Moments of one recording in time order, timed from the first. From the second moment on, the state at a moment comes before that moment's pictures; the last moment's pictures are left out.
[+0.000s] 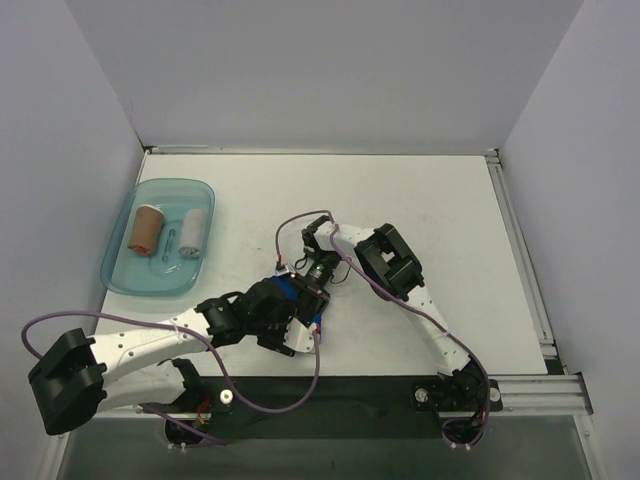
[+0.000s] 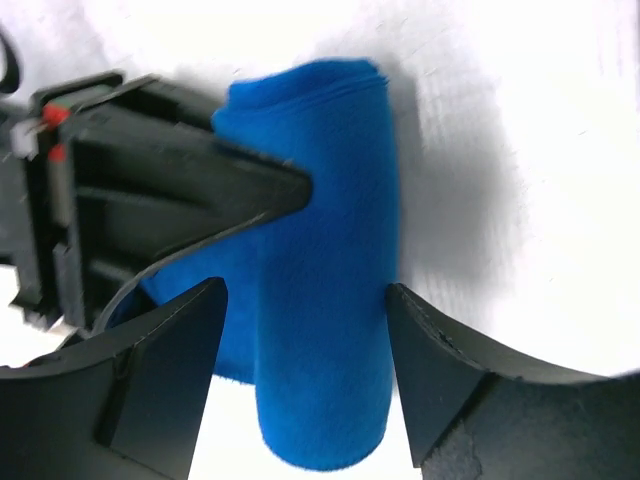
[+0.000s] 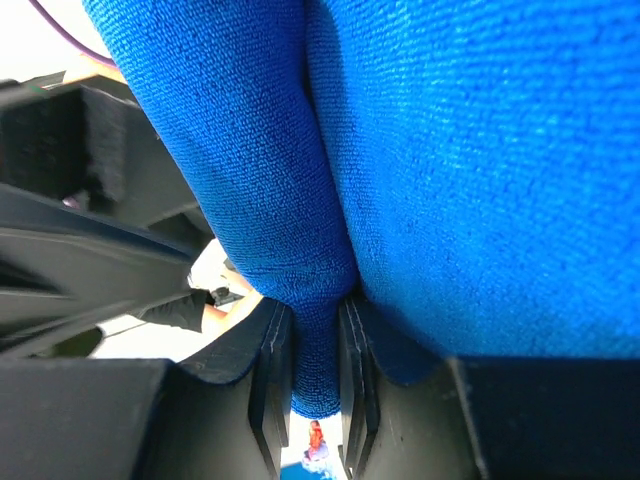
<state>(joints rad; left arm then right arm) -0.96 1.08 0.55 -0.35 0.16 0.91 0.72 2.59 1.89 -1.49 -1.14 -0.58</state>
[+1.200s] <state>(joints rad) -0.77 1.35 0.77 -0.64 0.36 0.84 0.44 2.35 1.83 -1.31 -0.96 -0.44</state>
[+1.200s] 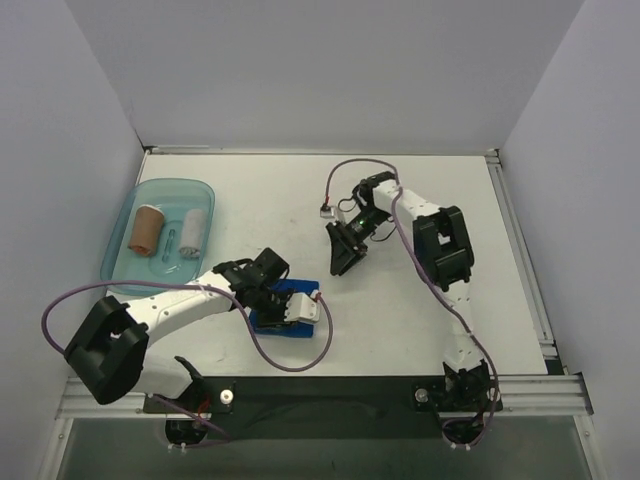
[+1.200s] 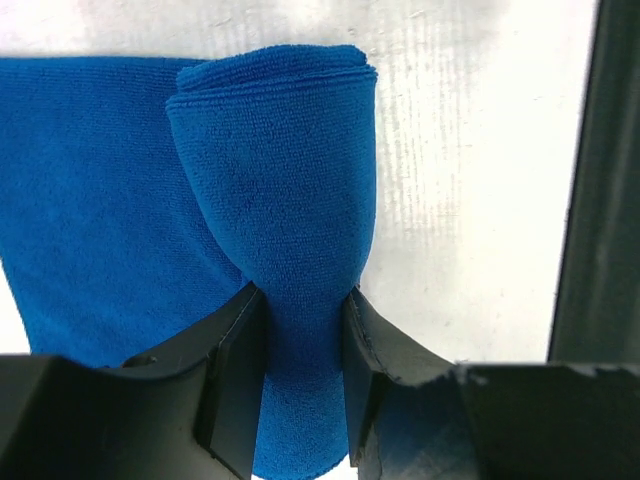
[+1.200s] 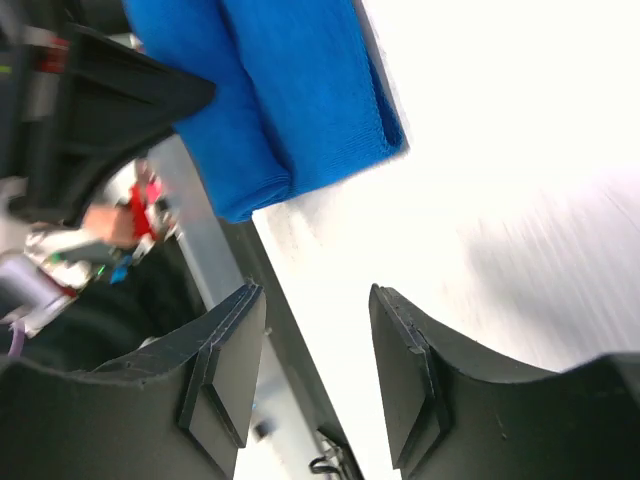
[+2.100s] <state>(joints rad) -0.52 2.22 1.53 -1.38 0.78 0.90 0.43 1.41 1.34 -1.10 -0.77 -0.44</state>
